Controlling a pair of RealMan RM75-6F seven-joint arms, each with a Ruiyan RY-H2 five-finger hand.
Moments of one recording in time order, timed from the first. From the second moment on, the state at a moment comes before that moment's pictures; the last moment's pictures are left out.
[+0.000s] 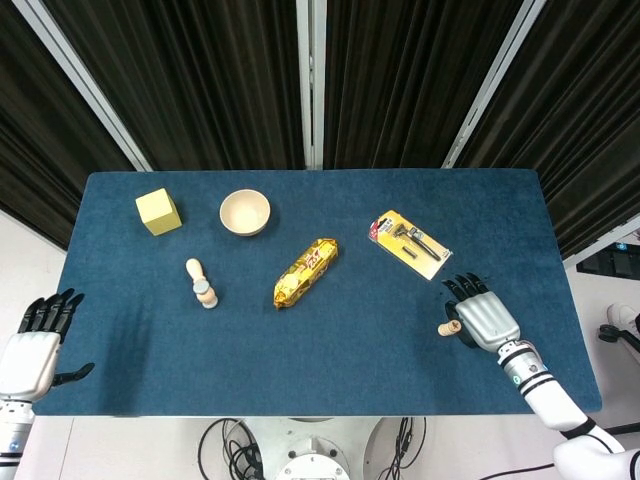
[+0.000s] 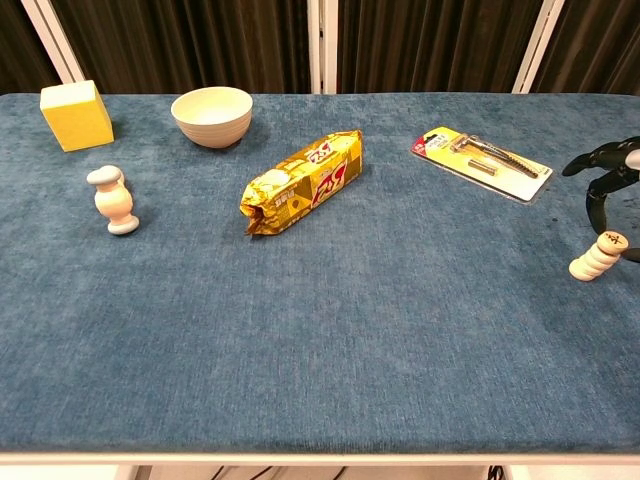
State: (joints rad) left arm -0.10 -1.11 0.00 -1.61 1.50 1.43 0.05; right arm 0.49 -1.21 0.00 -1.60 -1.33 0.97 -0.31
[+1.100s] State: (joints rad) left arm -0.10 -1.10 0.00 -1.62 1.49 1.42 0.05; right arm 0.50 -1.21 0.00 -1.61 -1.32 0.95 -0.32
